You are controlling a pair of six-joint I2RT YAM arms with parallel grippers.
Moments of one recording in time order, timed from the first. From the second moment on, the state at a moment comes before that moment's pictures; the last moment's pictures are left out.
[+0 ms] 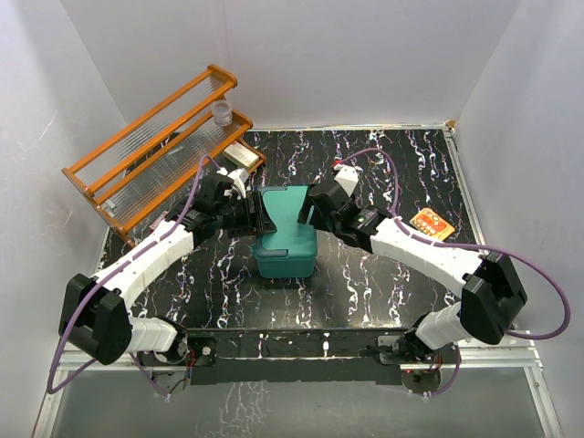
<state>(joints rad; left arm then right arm) -0.50 1.31 0.95 -0.43 0.29 -0.58 0.78 1.43 1.08 -0.39 0.40 0.81</state>
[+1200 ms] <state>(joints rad) -0.50 1.31 0.95 -0.43 0.29 -0.58 0.81 1.37 1.02 -0.36 0.40 0.78</state>
